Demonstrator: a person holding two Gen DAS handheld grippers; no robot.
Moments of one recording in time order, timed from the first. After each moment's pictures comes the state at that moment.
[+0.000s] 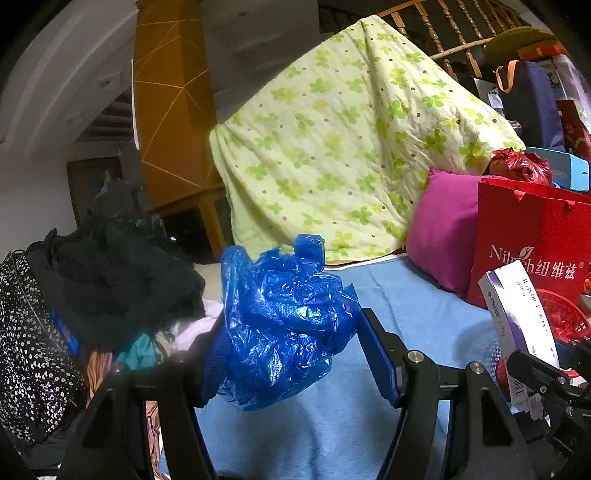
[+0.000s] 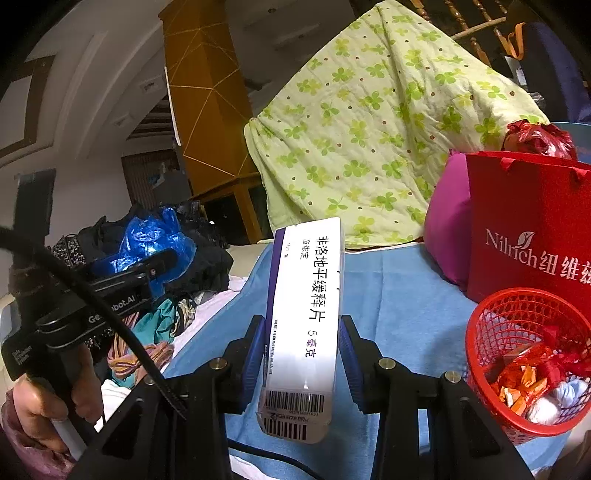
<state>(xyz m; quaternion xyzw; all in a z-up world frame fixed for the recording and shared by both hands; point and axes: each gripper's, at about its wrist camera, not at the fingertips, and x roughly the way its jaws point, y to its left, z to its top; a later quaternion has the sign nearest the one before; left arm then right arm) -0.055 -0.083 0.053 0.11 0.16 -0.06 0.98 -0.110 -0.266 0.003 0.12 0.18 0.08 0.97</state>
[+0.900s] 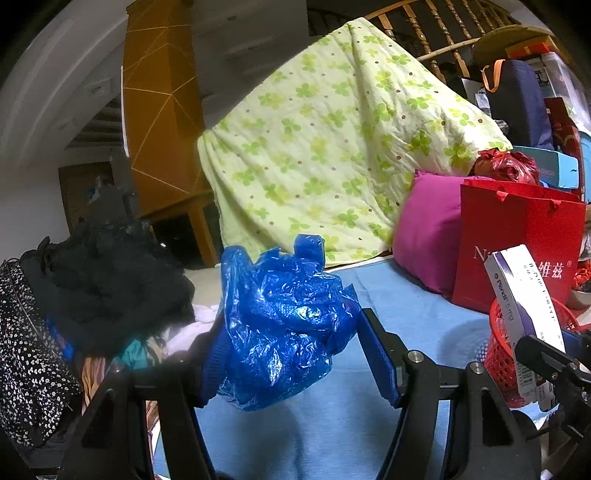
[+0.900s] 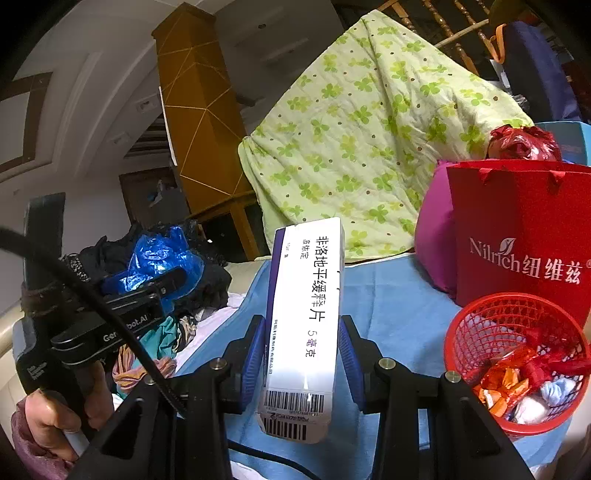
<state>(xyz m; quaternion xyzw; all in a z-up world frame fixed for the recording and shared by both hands) -0.065 -0.100 0.058 0.12 0.16 -0.08 0.98 -0.138 -0.280 0.012 0.14 0.16 0.07 0.98</state>
